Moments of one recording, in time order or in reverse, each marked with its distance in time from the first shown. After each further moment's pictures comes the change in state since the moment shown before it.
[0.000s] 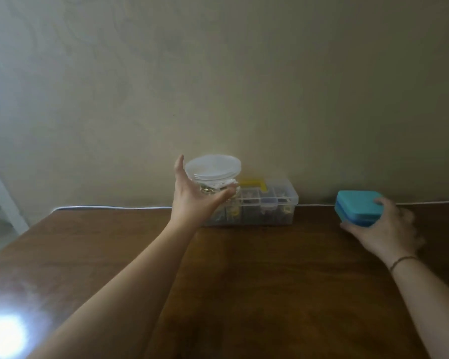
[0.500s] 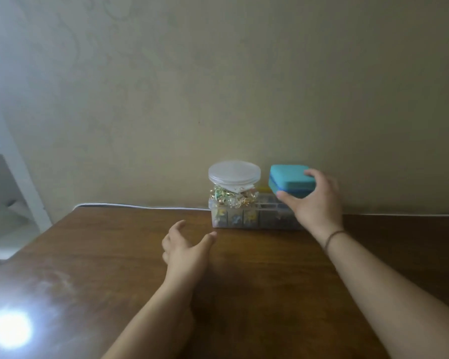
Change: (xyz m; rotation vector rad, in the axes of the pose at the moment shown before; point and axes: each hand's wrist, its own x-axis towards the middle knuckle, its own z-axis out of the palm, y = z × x) left_hand -0.083 -0.036 -0.049 -0.116 0.026 -0.415; right_hand -0.067 -0.143 0.013 0.383 0.075 -0.406
